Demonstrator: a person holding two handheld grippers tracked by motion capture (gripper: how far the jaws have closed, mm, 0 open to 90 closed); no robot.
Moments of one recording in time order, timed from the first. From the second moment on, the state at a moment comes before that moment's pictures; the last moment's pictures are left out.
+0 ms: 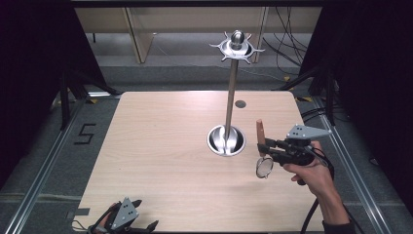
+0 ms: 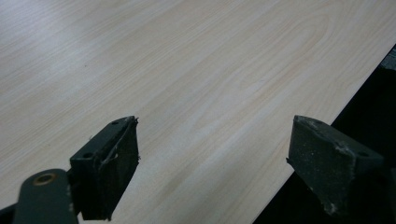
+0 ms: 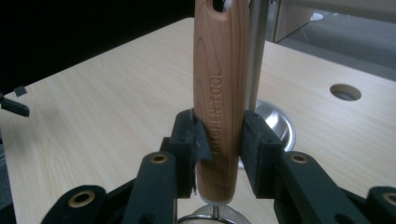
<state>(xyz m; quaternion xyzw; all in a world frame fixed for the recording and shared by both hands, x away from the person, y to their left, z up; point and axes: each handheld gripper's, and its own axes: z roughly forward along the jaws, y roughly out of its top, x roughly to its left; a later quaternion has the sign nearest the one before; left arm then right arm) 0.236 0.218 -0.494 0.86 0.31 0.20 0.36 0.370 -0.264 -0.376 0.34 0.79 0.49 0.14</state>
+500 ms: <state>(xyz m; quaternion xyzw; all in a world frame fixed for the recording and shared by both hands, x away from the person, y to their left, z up) 0.236 0.220 -0.494 0.86 0.31 0.20 0.36 0.383 -0.250 -0.340 0.33 0.77 0.52 0.18</state>
